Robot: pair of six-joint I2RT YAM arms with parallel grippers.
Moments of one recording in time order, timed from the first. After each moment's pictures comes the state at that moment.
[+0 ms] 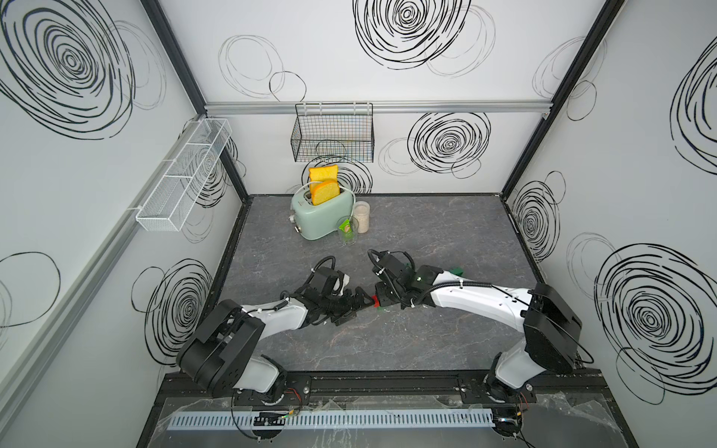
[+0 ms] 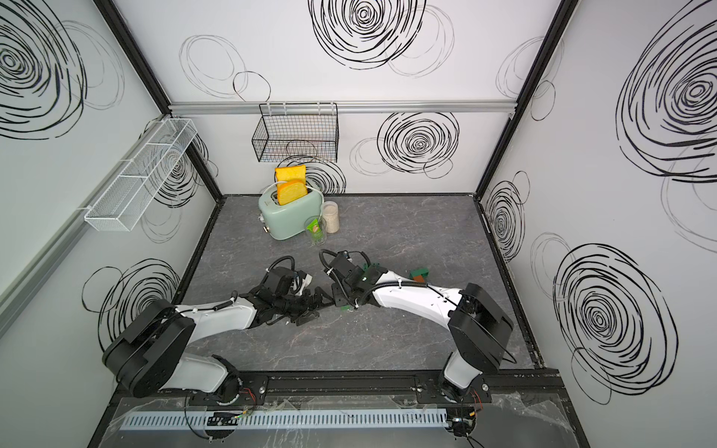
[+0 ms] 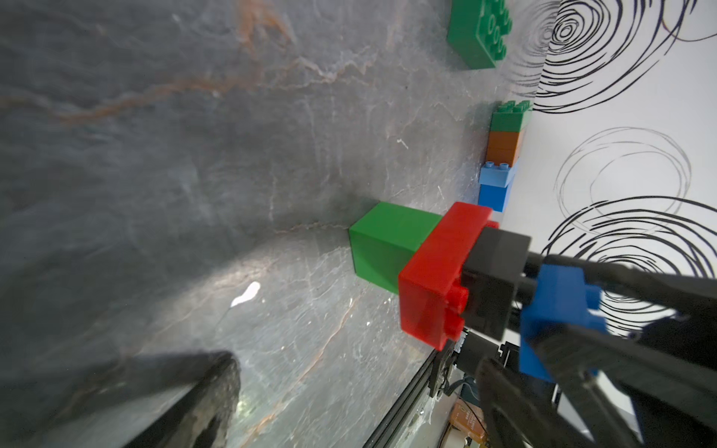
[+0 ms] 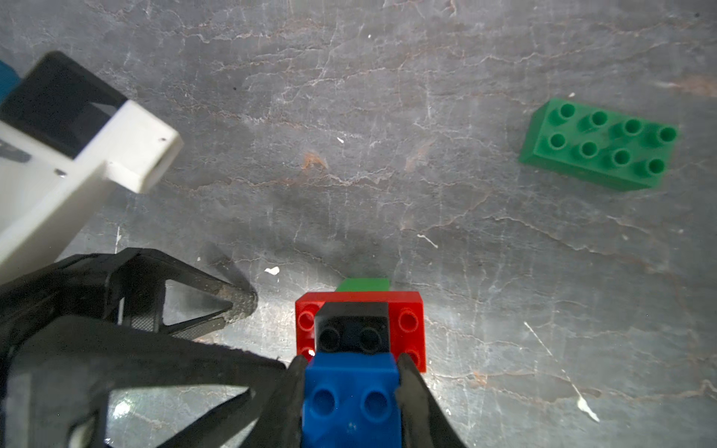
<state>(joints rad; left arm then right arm) -0.50 1.43 0.47 0.09 0.60 -0.96 0.99 1.60 1.11 -0.58 0.15 0.67</state>
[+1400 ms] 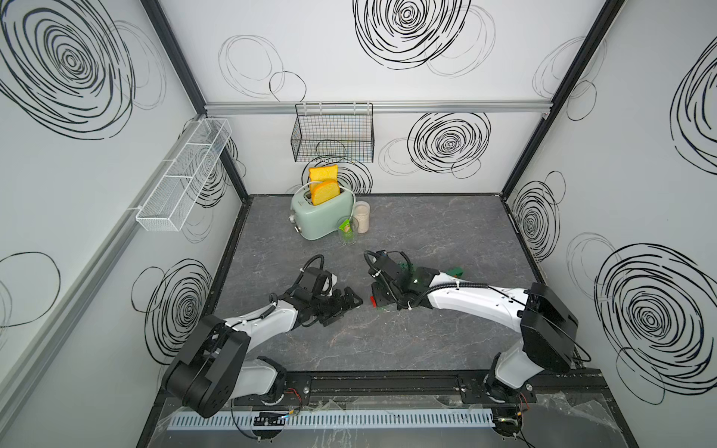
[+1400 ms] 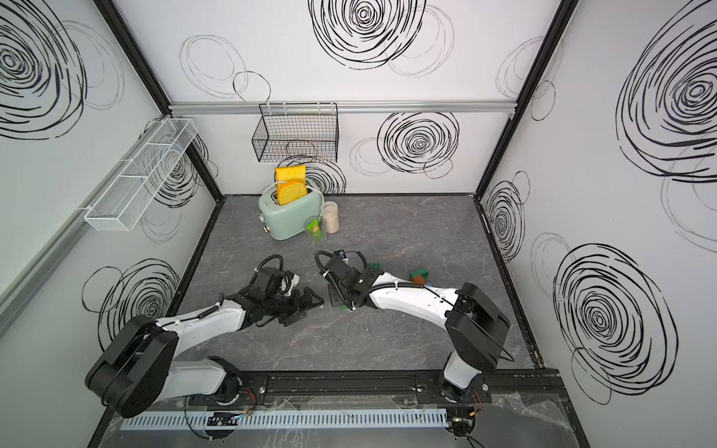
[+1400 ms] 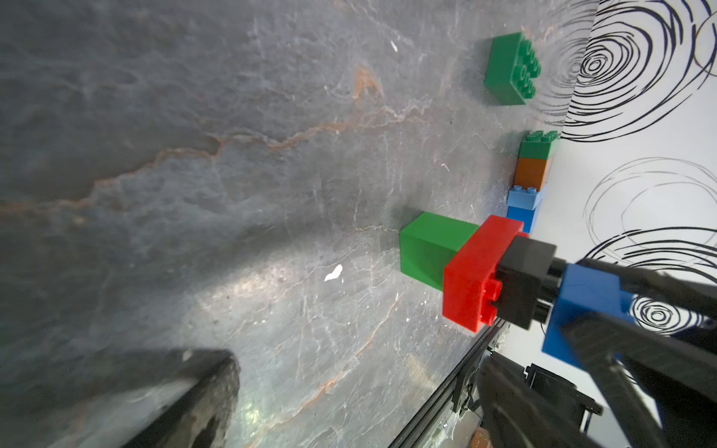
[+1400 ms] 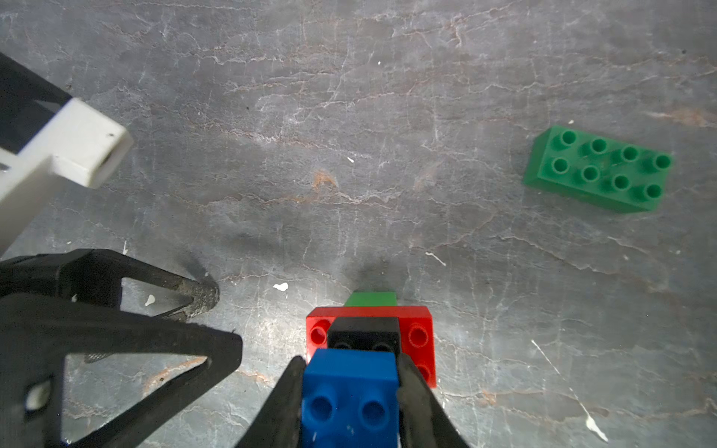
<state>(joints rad) -0.41 1.32 0.45 -0.07 0.56 -0.90 1.02 1.62 1.12 -0.54 0.19 0.67</state>
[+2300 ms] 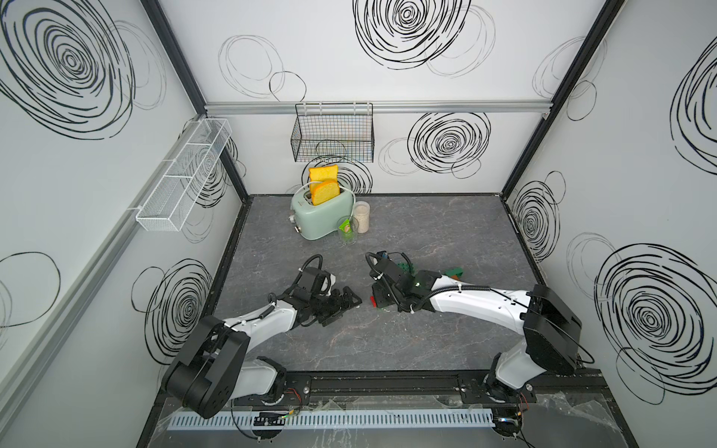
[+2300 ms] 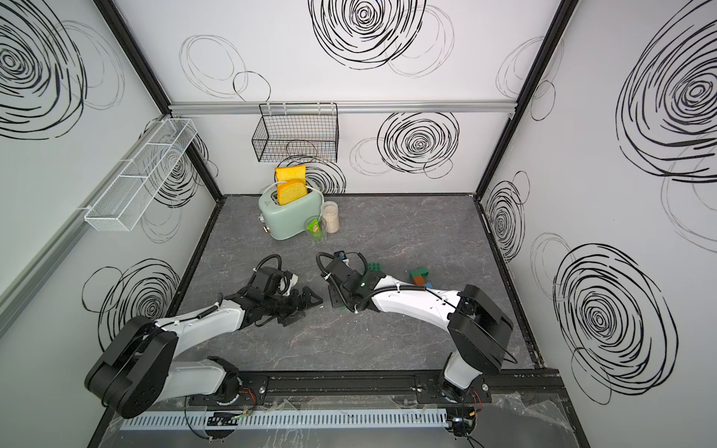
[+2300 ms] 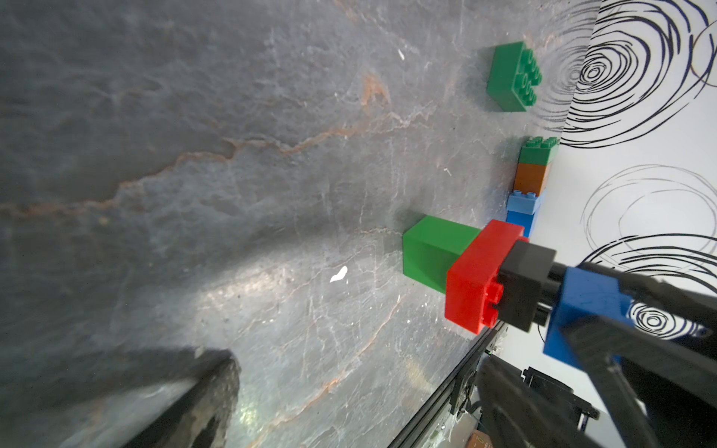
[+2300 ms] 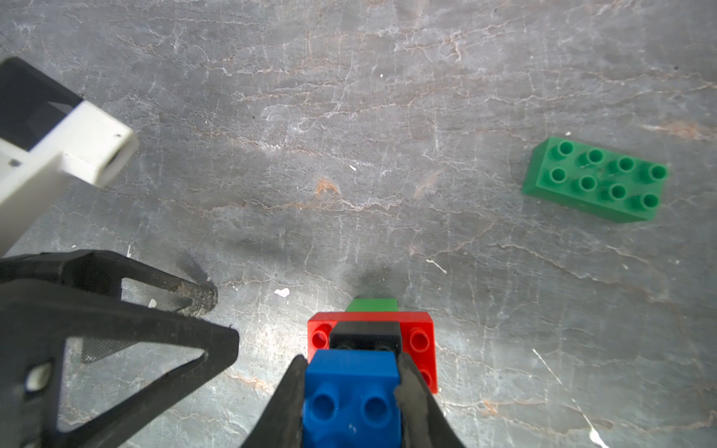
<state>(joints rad) -0.40 1.32 0.45 -0.07 0.57 -0.90 1.03 1.59 1.08 -0.49 0.21 0.66</state>
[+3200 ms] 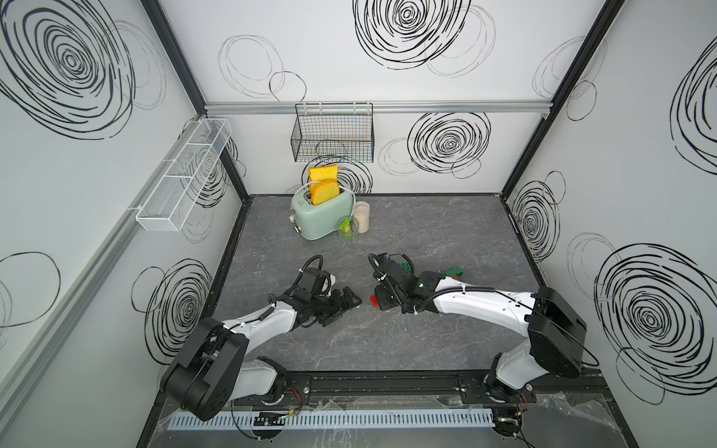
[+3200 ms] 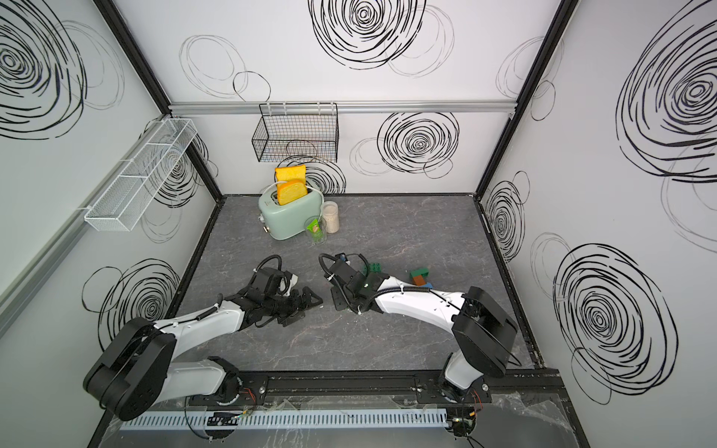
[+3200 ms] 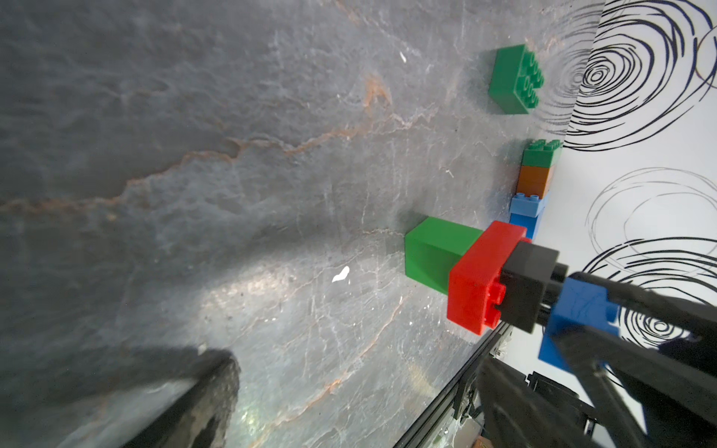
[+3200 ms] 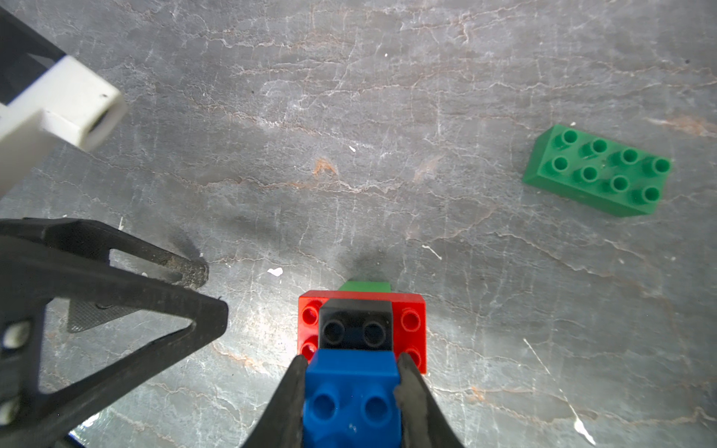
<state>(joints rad) -0.41 1.31 0.45 -0.07 0.54 -0.91 1.01 1.57 1.05 -0.50 0.18 0.61</state>
